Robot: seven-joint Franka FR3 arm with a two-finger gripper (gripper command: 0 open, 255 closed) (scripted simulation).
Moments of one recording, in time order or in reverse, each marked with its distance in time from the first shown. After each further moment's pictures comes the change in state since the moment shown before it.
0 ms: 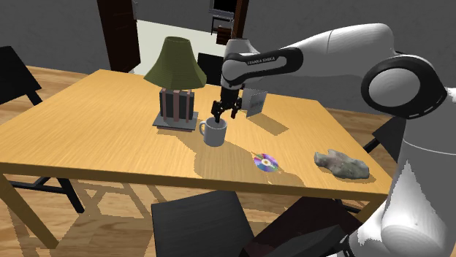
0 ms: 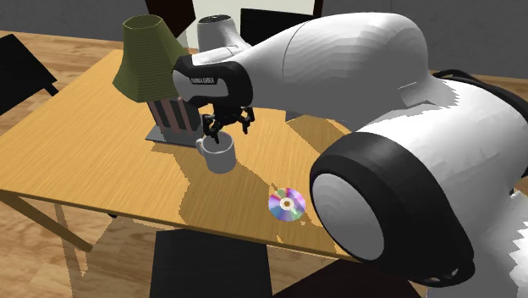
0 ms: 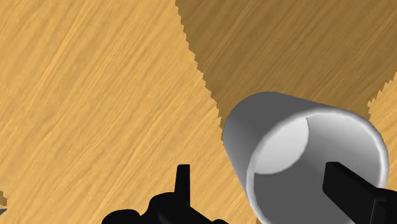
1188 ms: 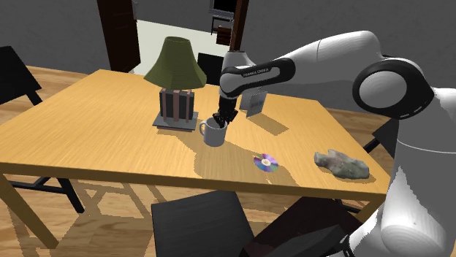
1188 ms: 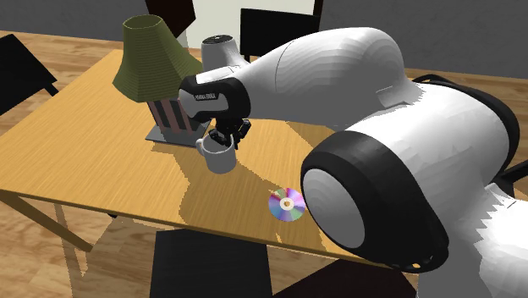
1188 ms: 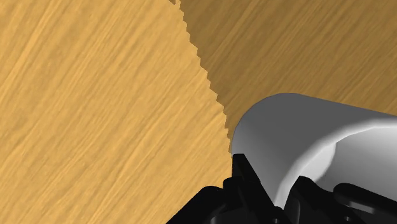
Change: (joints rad) arm 0.001 0.047 -0.003 -0.042 -0.005 0.088 0.001
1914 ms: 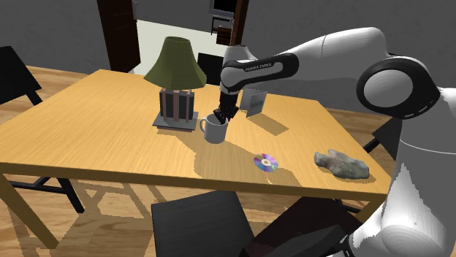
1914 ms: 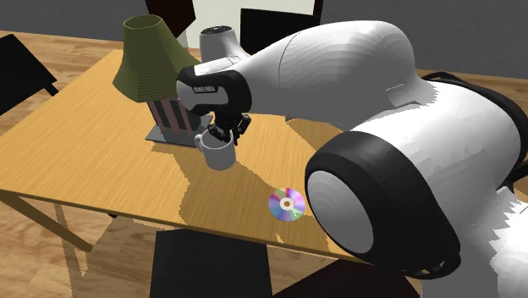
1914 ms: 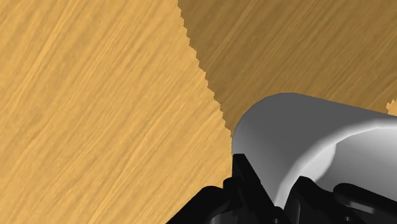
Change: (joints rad) arm -0.001 -0.023 0.001 0.019 0.002 -0.042 -0.001
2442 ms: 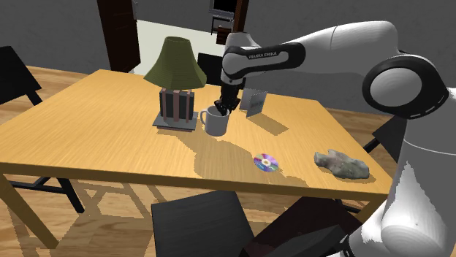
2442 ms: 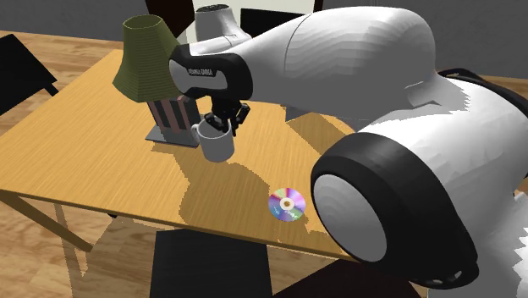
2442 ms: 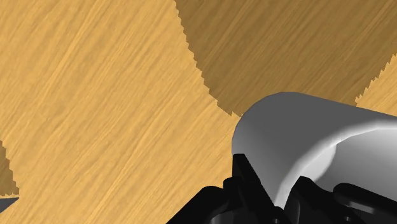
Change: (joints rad) arm 0.001 -0.031 0.002 0.064 0.003 -0.095 0.001
